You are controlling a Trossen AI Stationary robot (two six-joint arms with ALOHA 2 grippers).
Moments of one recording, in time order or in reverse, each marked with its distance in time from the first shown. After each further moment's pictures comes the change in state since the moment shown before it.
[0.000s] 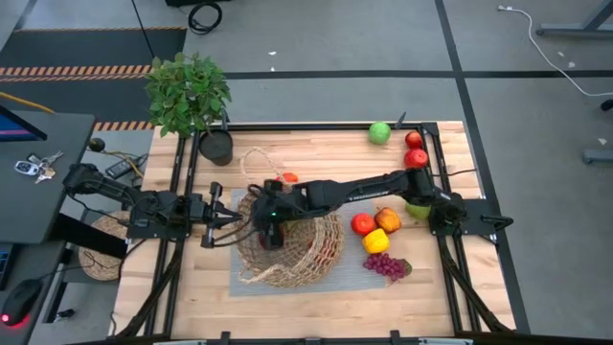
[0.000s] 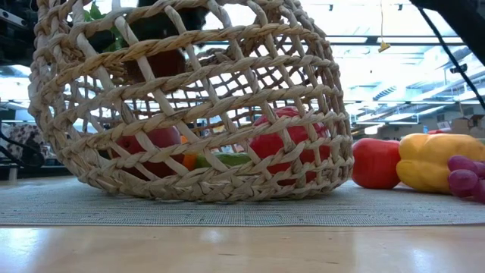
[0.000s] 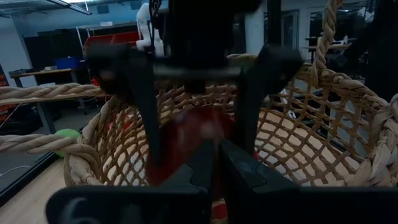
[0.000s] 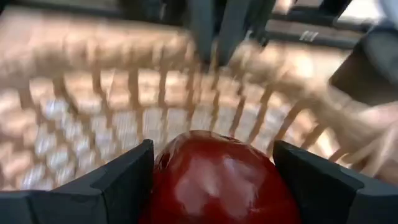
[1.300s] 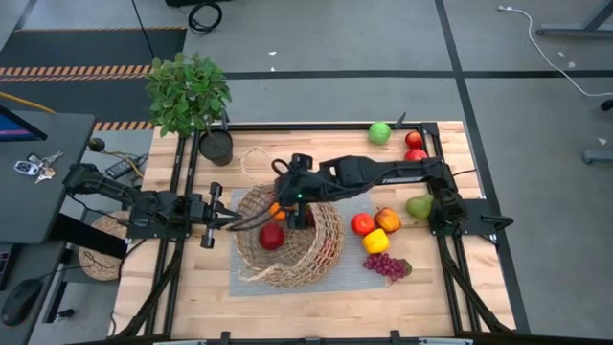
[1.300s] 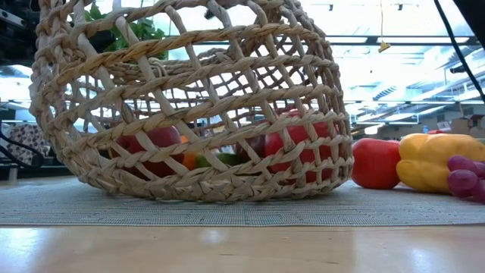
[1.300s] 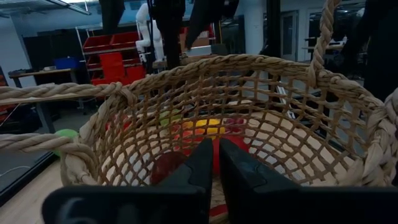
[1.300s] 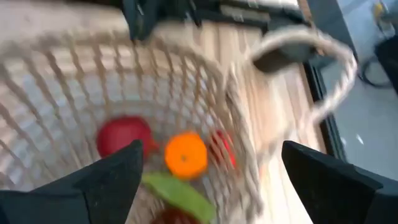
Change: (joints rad) left arm 0.000 0.000 0.000 0.001 0.000 0.000; right arm 0.011 -0.191 0.126 -0.427 0.178 0.030
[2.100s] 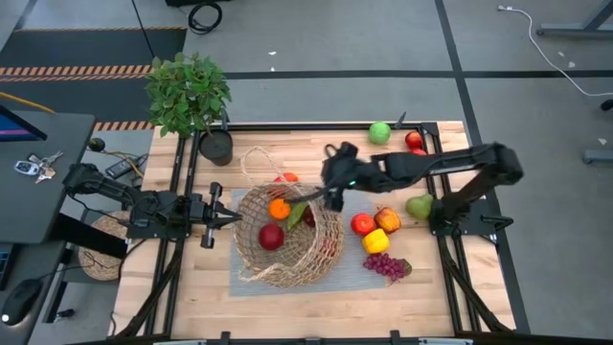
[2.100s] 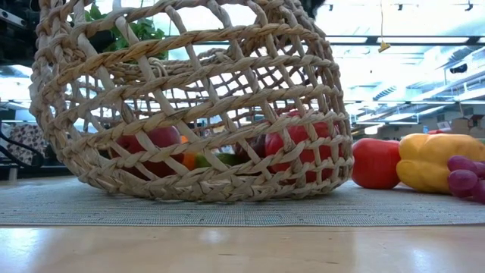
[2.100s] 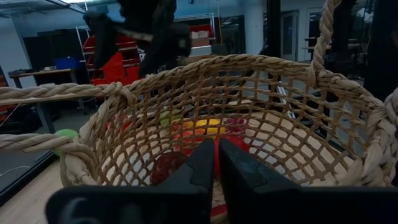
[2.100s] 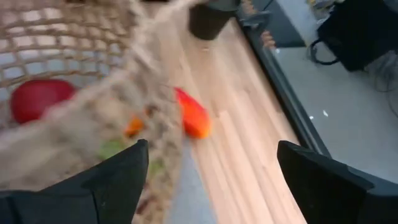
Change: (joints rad) left arm 0.000 0.000 0.000 0.000 0.000 0.000; right arm -0.090 -0.560 -0.947 0.514 0.117 0.051
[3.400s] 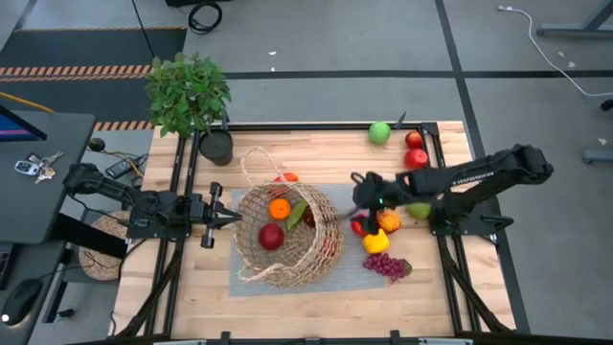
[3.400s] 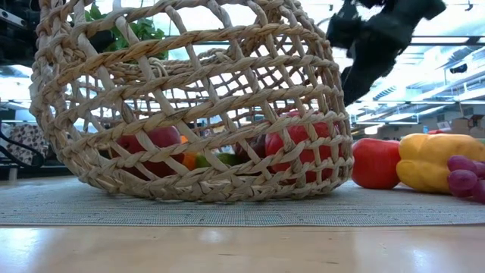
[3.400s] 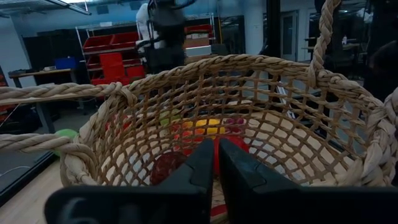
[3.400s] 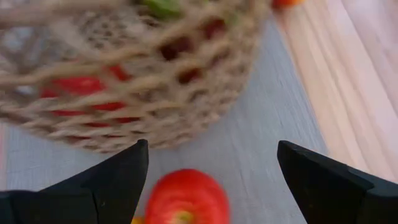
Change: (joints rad) left arm 0.000 0.000 0.000 0.000 0.000 0.000; right arm 0.045 -0.268 -0.519 0.083 -0.292 0.171
